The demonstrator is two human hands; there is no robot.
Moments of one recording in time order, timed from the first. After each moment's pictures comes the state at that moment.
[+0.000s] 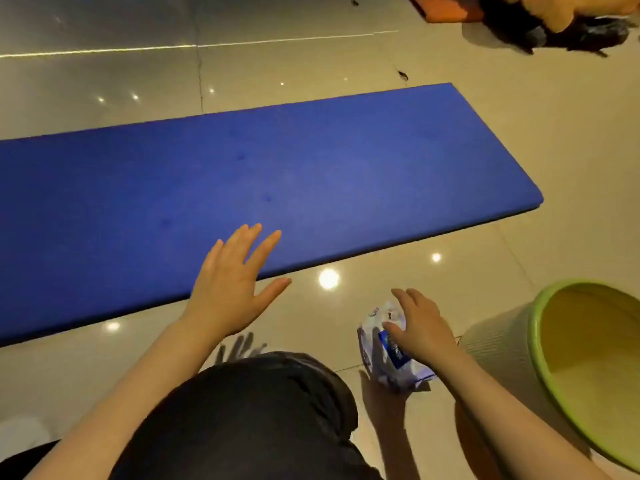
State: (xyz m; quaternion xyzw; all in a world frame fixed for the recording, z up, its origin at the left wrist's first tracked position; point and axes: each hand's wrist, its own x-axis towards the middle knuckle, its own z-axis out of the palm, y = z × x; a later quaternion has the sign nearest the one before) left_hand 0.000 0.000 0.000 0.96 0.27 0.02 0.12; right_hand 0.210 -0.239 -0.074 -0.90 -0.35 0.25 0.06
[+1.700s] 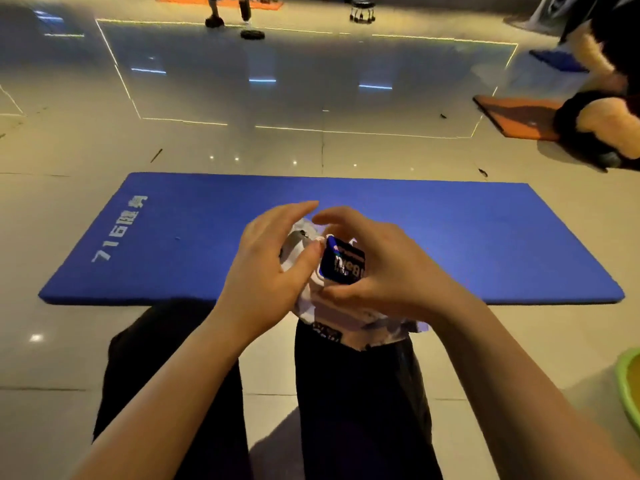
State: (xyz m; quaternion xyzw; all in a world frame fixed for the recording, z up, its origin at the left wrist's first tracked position) left_hand -0.199 -0.032 0.175 0.82 0.31 0.36 0.33; right_hand -0.048 -0.114 0.215 -0.64 -0.67 0.19 0.32
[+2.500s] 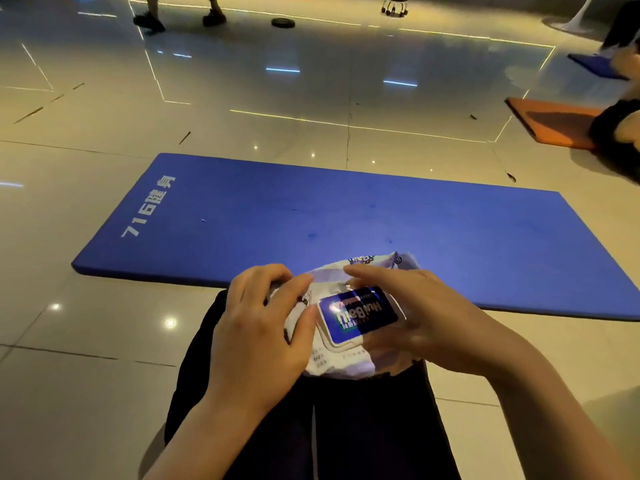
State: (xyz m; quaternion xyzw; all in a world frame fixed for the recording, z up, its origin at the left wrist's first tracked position) left_hand -0.272 -0.077 0.124 0.82 0.41 0.37 0.15; right_hand -0.062 -0.143 0.187 -0.67 -0.66 0.31 0.18
